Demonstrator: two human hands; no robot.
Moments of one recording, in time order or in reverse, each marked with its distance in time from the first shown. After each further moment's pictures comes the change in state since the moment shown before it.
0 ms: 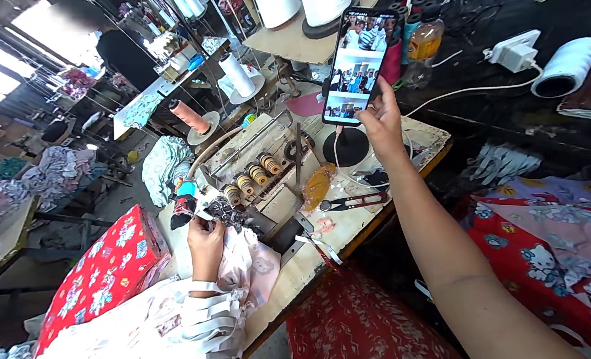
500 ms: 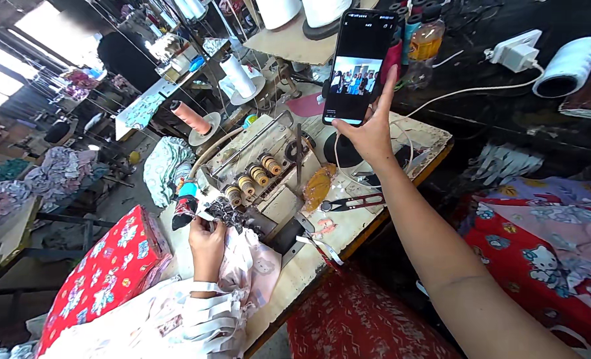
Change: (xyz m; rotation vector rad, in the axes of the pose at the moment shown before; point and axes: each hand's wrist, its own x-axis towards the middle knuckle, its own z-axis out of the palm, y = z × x) left_hand -0.001 0.002 0.000 -0.011 0.006 0.007; right_hand -0.004 0.007 0.020 -0.106 0.085 -0.087
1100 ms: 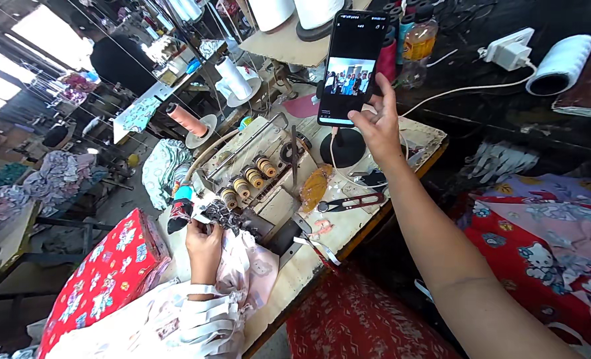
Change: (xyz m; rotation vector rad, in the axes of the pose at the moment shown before) left_hand -0.001 0.002 0.001 -0.010 -0.002 0.003; right_hand 0.000 -0.007 -0.024 0.074 -0.050 0.092
